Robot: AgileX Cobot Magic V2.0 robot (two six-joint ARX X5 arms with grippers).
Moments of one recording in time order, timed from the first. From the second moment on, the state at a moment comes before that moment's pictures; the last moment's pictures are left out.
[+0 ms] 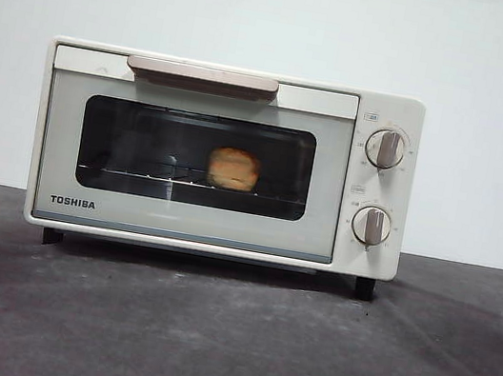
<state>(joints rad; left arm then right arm) -0.12 0.53 0.87 -0.92 0.47 0.01 0.82 0.81 0.81 -0.47 -0.10 0.16</state>
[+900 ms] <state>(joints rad) -0.12 0.51 0.87 -0.86 0.47 0.08 0.82 0.81 0.81 -0.47 -0.10 0.16</state>
